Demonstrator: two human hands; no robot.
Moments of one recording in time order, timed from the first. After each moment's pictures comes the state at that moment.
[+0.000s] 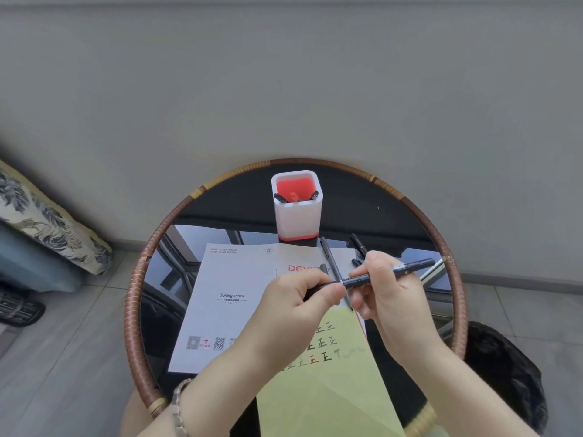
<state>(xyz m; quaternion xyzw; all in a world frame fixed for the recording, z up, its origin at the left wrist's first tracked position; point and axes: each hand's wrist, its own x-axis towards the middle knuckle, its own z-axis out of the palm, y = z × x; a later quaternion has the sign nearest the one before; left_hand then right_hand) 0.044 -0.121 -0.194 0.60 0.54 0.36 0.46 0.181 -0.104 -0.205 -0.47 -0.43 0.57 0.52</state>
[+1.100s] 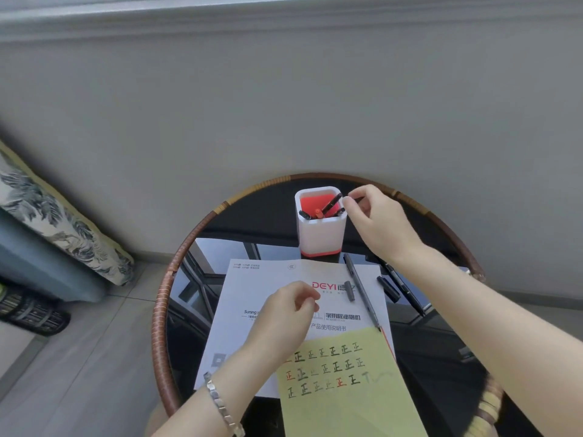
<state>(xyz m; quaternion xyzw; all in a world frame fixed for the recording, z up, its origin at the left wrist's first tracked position) 0.008 -0.091 -0.243 0.55 0.68 0.25 0.42 0.162 0.019 -0.203 -0.57 -0.70 0.24 0.35</state>
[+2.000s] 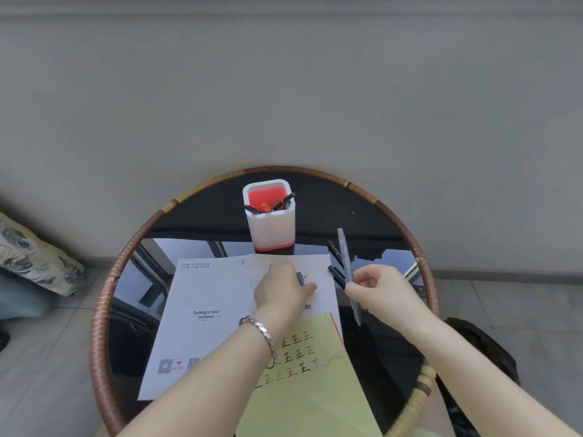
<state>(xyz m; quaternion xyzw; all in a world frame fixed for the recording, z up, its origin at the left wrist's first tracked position) 0.080 -0.041 -0.270 0.60 0.75 0.07 0.27 0.229 -0.068 -0.233 -0.67 -0.56 0.42 0.22</state>
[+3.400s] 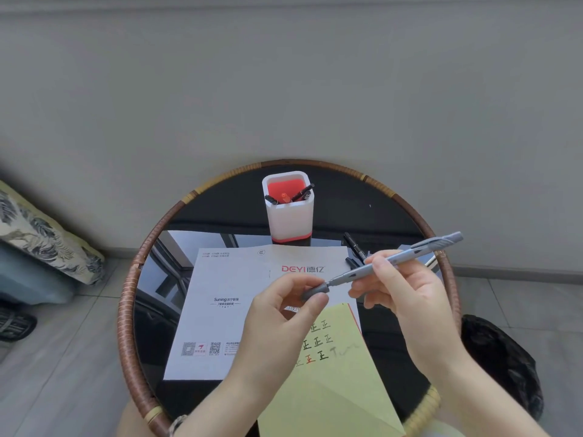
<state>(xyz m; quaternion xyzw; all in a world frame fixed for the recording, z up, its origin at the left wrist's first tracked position) 0.051 -0.136 -0.202 0.50 0.56 0.46 0.47 0.200 -0.118 -0.195 -0.50 -0.43 0.53 0.53</state>
